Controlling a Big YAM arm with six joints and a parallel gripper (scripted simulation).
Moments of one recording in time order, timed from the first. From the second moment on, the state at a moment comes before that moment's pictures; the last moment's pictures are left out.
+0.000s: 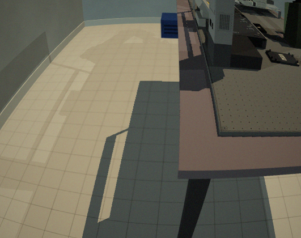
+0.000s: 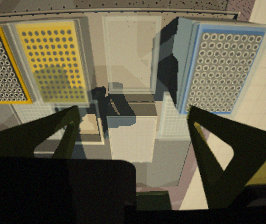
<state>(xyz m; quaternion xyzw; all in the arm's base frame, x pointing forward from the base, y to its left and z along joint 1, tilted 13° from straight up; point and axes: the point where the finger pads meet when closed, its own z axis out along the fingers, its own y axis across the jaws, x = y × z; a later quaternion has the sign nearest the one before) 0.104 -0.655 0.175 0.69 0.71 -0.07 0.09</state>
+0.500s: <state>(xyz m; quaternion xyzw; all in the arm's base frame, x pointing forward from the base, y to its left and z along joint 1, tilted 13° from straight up) 0.104 -0.650 0.197 0.69 0.71 -0.07 0.08</state>
